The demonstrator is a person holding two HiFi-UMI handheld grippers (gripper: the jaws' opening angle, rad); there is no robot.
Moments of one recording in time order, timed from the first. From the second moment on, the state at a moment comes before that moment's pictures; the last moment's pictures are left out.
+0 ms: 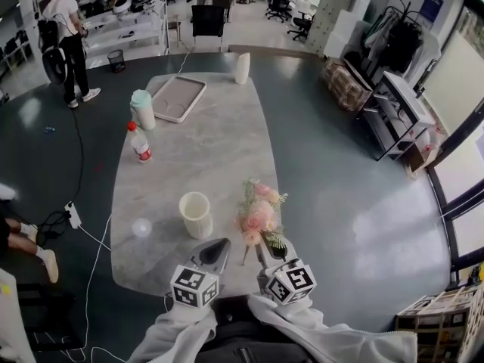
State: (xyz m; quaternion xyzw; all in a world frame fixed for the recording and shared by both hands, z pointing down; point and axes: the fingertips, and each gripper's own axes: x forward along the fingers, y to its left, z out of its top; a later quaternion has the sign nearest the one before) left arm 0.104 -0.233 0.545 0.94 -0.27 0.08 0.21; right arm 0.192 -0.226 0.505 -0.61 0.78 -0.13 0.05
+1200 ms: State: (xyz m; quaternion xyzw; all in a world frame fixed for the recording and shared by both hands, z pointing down) left arm 0.103 -0.238 0.549 0.93 -0.28 0.09 0.22; right arm 0.195 -0.232 0.507 -0.61 0.78 -0.14 0.05
